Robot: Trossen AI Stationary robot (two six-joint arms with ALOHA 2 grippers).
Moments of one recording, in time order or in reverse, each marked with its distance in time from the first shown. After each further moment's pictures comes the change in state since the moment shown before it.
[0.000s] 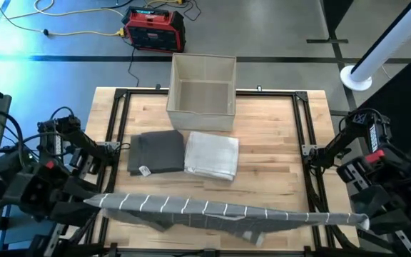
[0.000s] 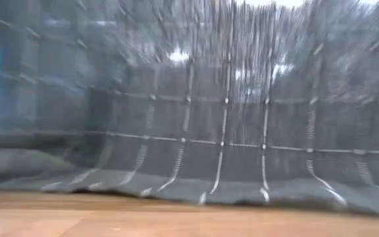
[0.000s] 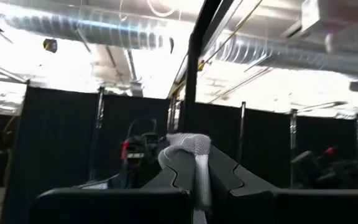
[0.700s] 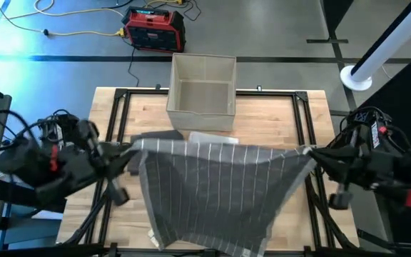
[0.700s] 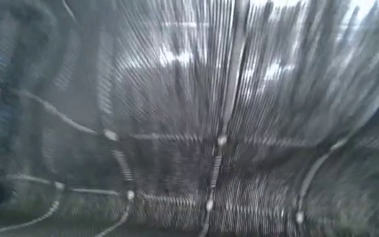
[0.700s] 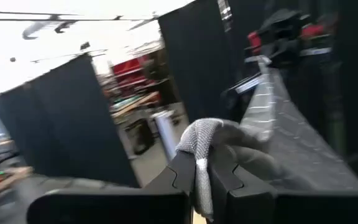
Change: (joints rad) left arm 0.178 0.001 0.097 -0.409 -0.512 0.184; right arm -0.140 -0.011 0.000 -0.859 0.633 0.660
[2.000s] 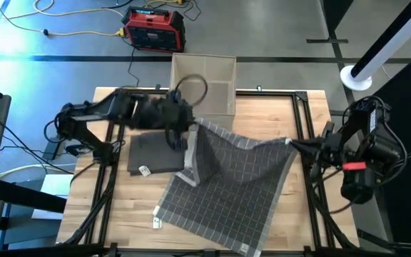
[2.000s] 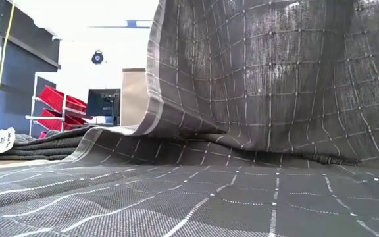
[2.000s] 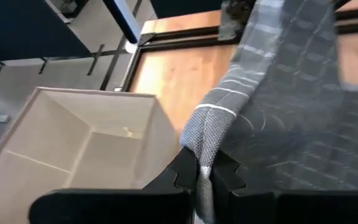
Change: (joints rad) left arm 0.807 0.041 -0.012 -1.213 1.137 -0.838; right arm -0.110 -0.258 -0.218 -1.169 -0.175 1.225
